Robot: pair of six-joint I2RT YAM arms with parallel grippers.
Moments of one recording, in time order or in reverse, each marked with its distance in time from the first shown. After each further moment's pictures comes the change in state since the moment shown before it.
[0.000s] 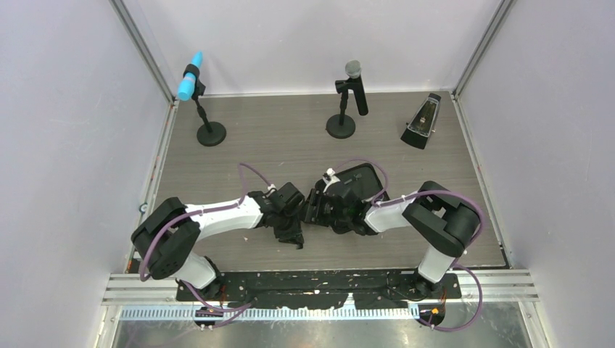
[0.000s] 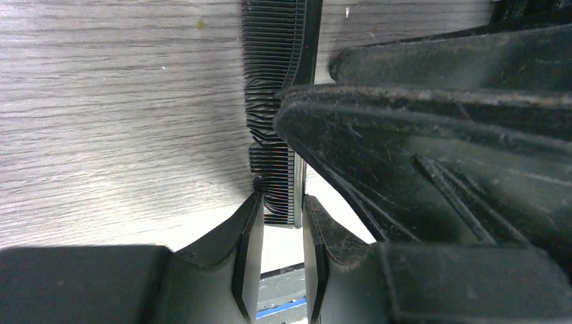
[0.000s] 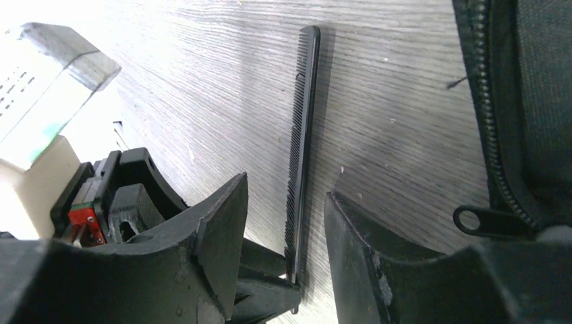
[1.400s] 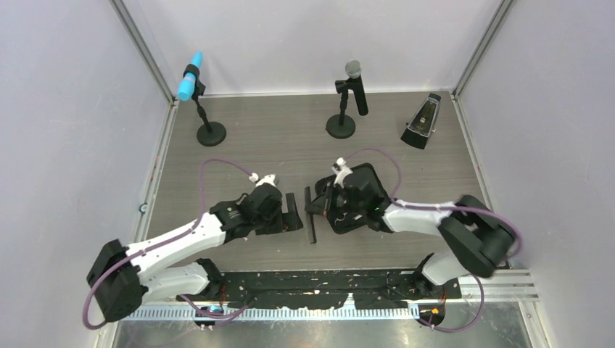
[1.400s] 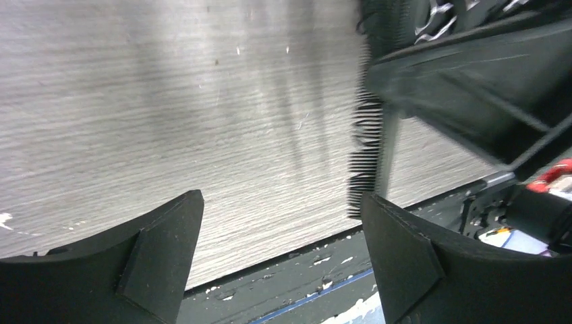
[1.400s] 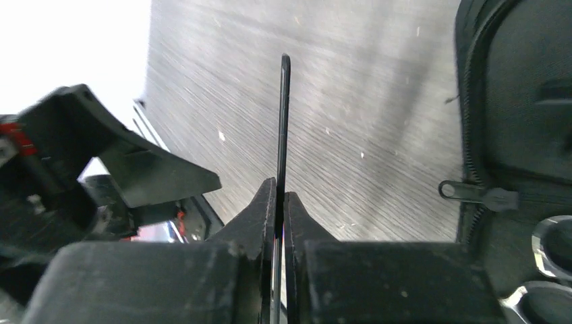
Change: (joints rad) left arm 0.008 -0.373 -0.092 -0.020 -0.154 0.097; right arm -0.089 -0.138 -0.025 -0.066 -0.124 -0.143
